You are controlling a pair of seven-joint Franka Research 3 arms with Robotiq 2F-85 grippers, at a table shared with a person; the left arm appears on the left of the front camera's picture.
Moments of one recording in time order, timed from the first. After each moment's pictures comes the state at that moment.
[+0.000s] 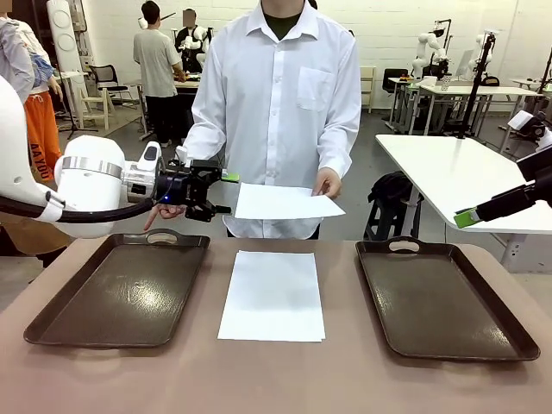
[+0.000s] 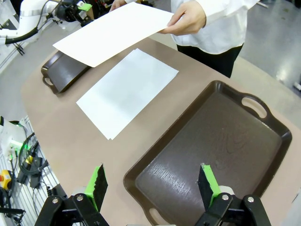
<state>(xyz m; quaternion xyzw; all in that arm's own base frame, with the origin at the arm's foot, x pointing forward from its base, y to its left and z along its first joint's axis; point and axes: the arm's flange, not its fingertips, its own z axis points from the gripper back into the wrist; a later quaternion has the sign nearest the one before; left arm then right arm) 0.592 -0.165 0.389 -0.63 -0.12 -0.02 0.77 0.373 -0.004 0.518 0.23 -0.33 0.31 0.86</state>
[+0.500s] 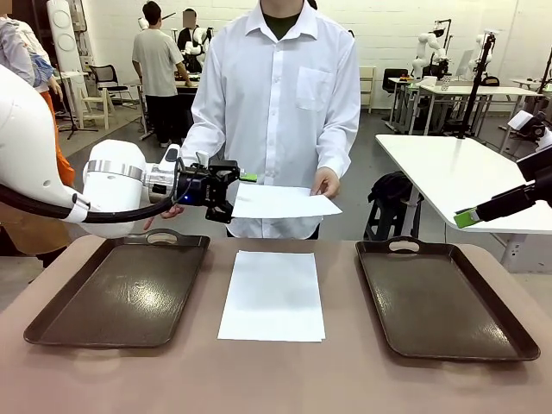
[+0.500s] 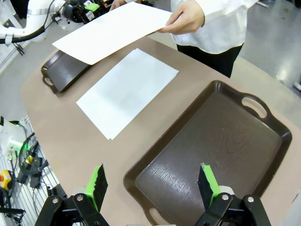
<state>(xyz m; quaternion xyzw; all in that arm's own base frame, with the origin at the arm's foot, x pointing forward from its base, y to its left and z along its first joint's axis) 0.605 -0.201 0.383 -0.65 -0.08 -0.03 0.75 0.373 -0.004 0.518 0.23 -0.33 0.31 0.86</state>
